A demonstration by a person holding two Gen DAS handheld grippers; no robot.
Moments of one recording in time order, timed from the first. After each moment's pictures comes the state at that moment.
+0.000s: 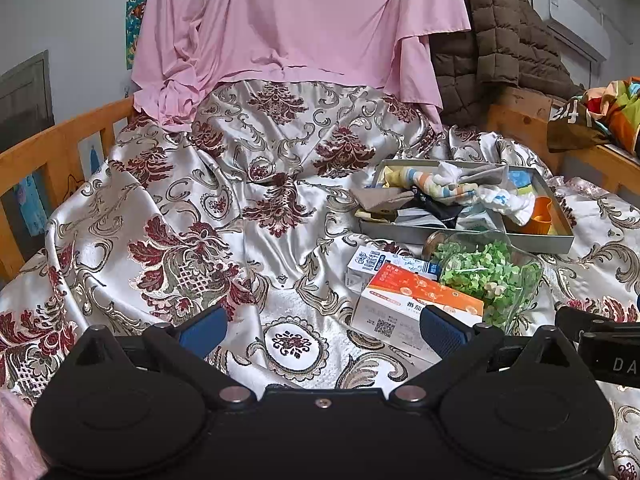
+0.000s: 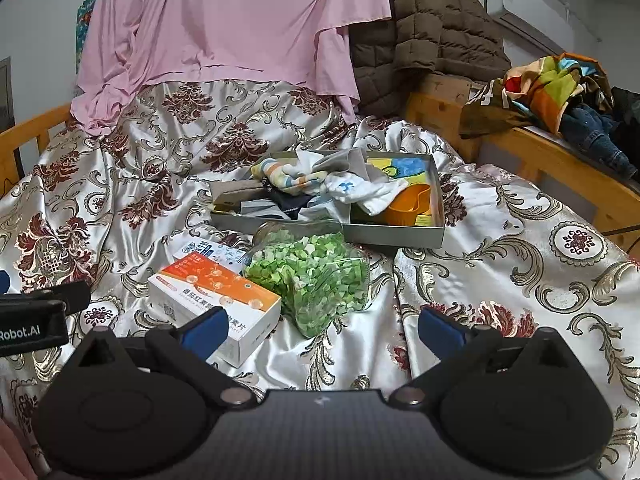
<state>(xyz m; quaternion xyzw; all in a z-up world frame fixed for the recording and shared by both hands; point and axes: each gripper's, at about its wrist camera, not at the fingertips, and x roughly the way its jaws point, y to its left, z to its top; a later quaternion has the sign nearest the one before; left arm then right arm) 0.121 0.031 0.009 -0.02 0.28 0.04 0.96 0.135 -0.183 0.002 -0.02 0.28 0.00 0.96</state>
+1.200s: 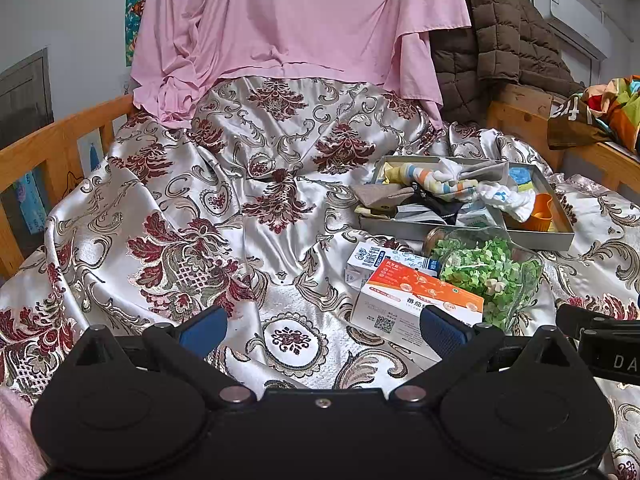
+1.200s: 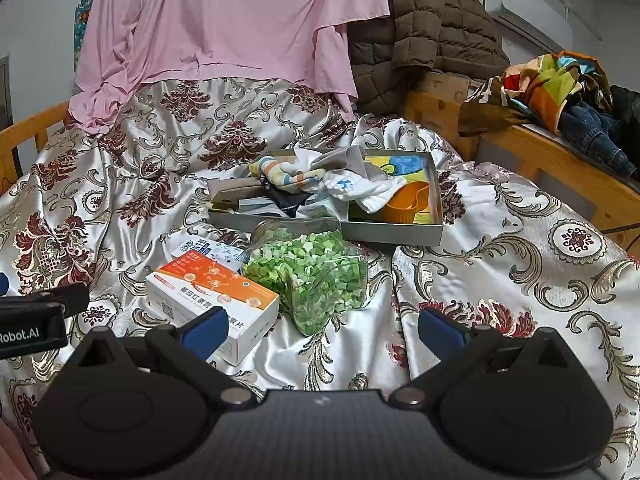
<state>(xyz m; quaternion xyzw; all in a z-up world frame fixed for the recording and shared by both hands) 0.122 0.031 0.009 -0.02 0.28 0.04 0.96 0.136 -0.182 0.001 -0.02 0.29 0.00 0.96</state>
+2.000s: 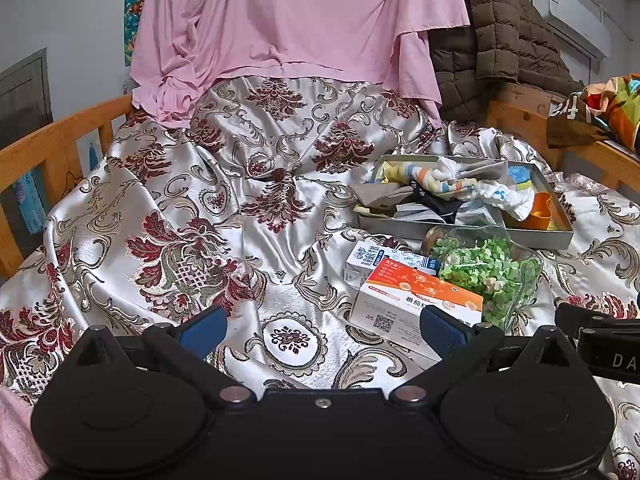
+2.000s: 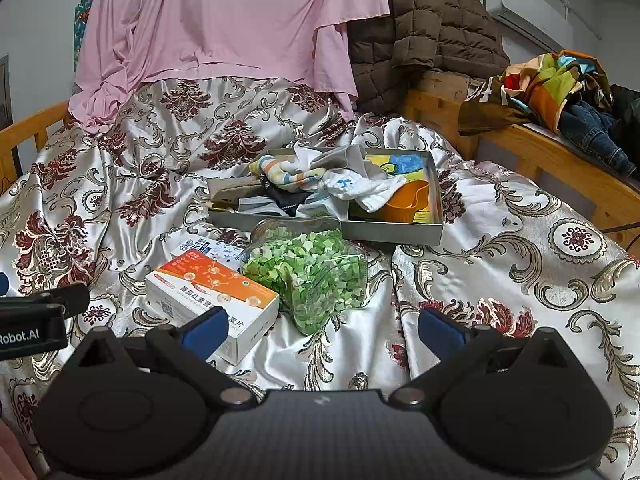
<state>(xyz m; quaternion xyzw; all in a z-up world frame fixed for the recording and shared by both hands) 0.122 0.031 0.011 -0.02 0.29 0.04 0.96 0.136 -0.183 0.001 -0.02 0.29 0.00 0.96</state>
